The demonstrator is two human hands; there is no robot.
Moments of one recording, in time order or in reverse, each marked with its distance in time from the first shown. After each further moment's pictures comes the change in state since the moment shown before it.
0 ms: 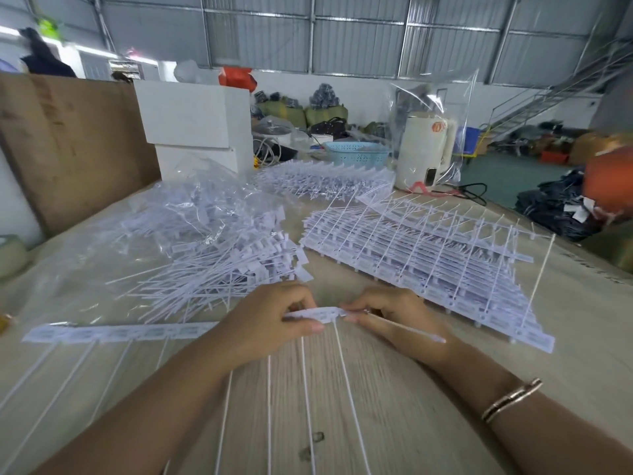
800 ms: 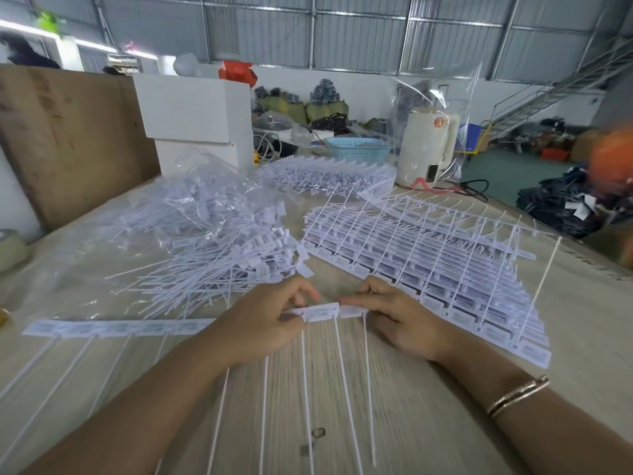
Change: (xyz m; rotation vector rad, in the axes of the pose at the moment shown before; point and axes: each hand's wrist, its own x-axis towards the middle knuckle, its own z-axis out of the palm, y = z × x) left_hand -0.010 0.003 -0.006 -0.037 -0.074 -0.060; right_hand -0.002 0.012 -0.001 -0.019 -0.228 0.046
